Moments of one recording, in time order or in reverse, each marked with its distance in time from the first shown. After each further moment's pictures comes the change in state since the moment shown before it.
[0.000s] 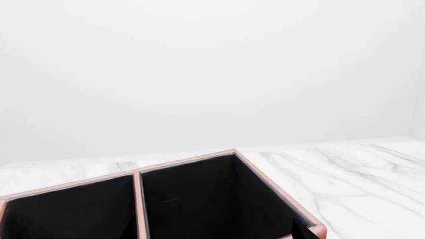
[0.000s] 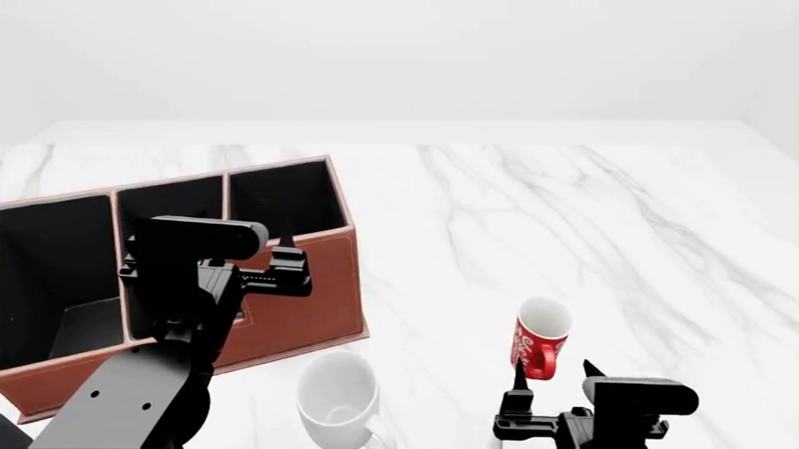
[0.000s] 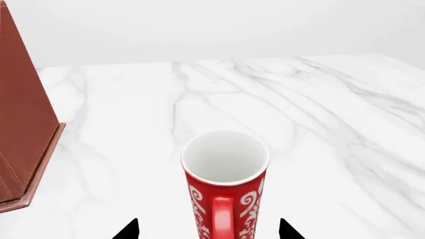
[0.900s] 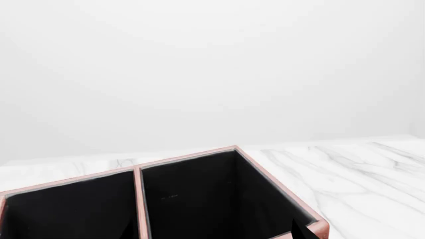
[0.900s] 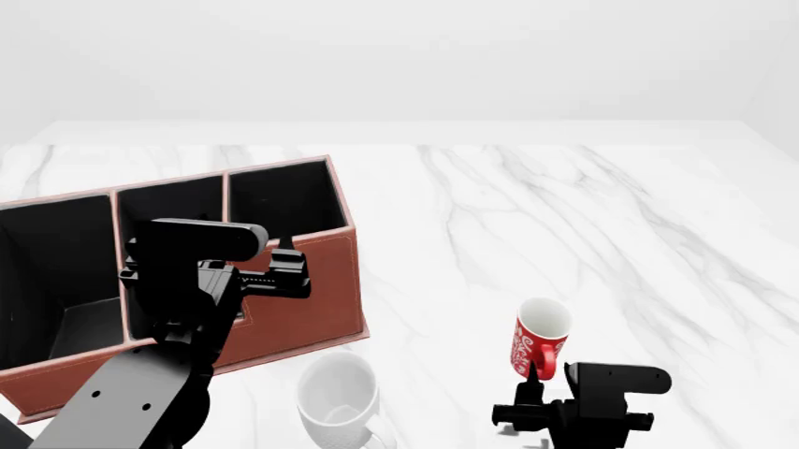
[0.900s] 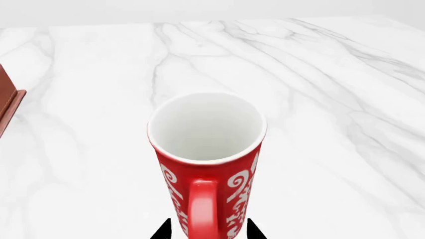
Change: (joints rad) left arm 0.005 -0.014 0.007 -0.017 -0.018 0.018 -0.012; right arm 0.135 -0.006 -0.026 0.204 0.007 0.057 0.019
